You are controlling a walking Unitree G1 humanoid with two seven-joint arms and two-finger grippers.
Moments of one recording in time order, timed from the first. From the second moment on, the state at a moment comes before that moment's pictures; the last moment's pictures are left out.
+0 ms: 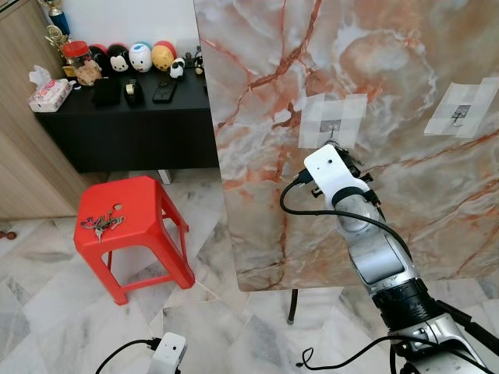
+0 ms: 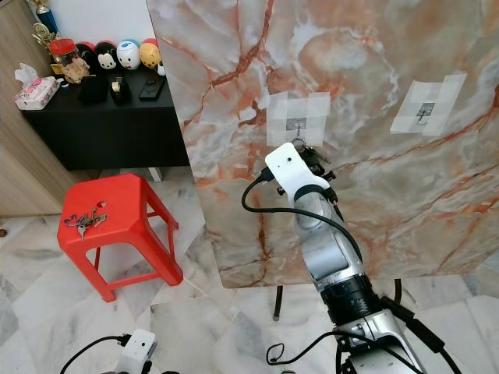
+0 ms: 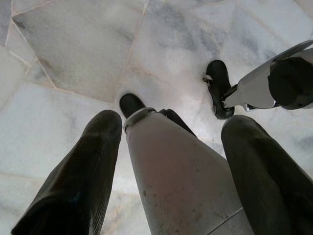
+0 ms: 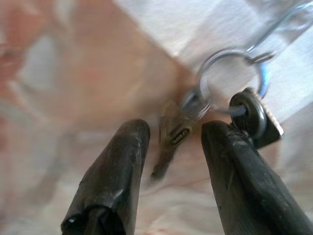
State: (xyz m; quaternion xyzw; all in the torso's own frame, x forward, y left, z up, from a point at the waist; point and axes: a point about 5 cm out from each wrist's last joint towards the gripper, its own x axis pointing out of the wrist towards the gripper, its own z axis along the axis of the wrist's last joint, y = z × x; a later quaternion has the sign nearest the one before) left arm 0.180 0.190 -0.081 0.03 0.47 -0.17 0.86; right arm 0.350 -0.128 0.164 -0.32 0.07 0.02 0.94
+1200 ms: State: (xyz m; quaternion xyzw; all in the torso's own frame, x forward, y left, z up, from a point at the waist) left arm 0.183 0.194 -0.080 0.05 0.46 -0.15 0.87; right arm 0.183 -0.190 -0.080 -0.01 0.49 -0.02 0.87
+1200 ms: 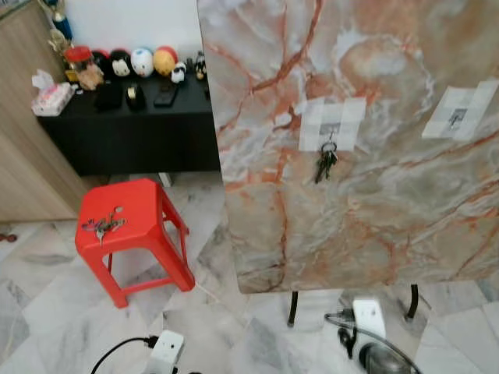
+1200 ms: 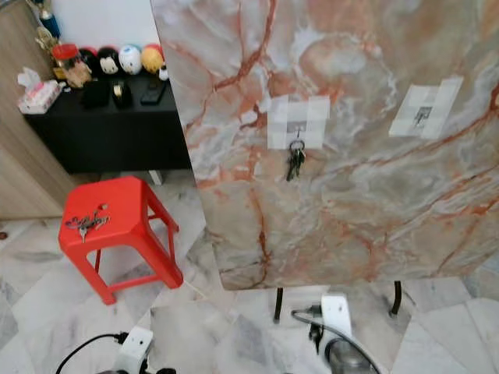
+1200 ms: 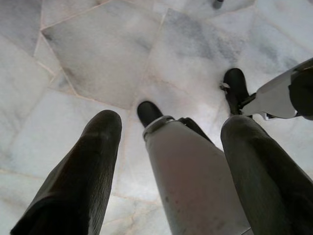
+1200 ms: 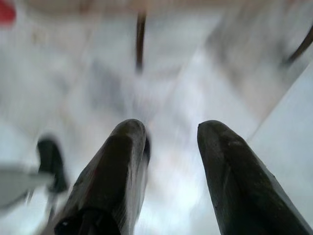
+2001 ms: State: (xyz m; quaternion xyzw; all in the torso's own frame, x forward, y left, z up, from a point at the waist) left arm 0.162 0.200 -0.089 0.06 0.50 -0.13 0.85; right arm 0.159 -0.186 -0.096 0.02 0.52 -0.06 0.85
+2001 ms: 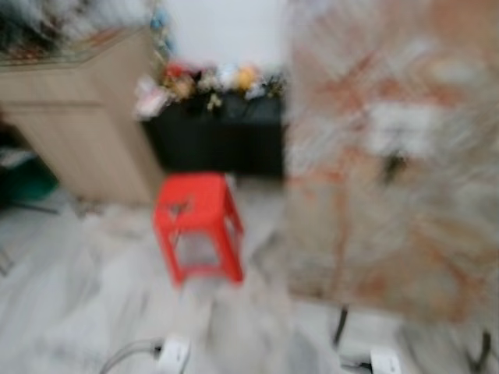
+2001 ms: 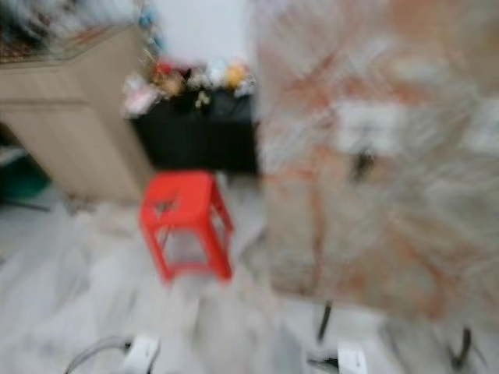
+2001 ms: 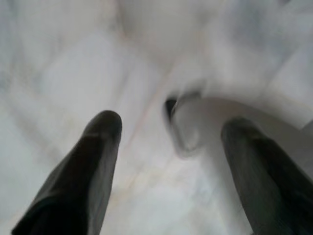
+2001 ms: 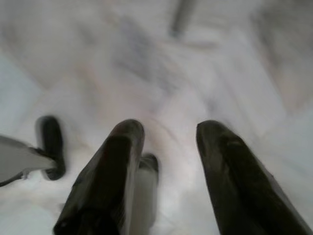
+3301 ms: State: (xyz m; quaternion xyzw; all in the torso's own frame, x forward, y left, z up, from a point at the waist) left arm 0.167 0.186 -0.089 0.06 0.49 -0.14 0.86; right arm 0.130 -0.199 -0.105 0.01 0.54 -0.08 0.84
